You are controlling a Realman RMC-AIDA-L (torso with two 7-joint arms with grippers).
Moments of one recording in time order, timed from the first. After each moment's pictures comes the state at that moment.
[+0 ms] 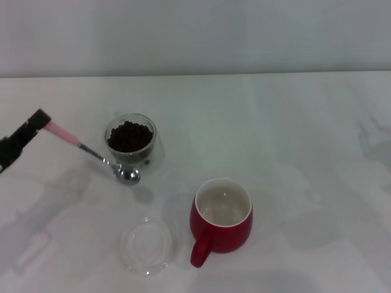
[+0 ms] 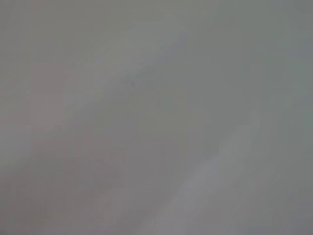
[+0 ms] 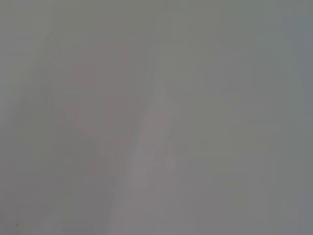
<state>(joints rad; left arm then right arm) -0.37 -2.07 0.49 0.28 -1.62 -1.63 1.65 0.36 2.01 -0.37 -0.07 -1.18 -1.53 0.16</state>
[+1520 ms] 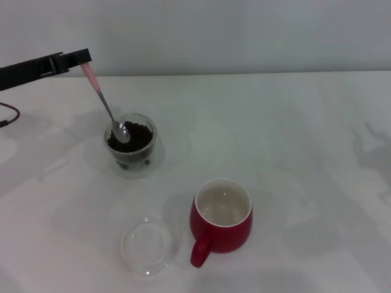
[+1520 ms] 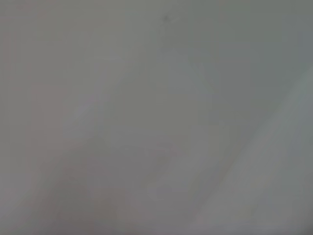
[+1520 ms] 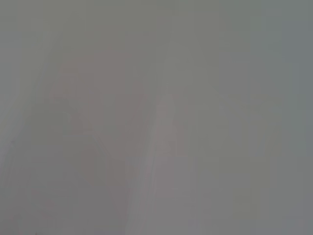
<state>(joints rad) -0.72 -1.99 0.66 0.58 -1.26 -1.16 1.24 0.35 2.01 -0.37 0.00 -1.19 -1.57 0.17</state>
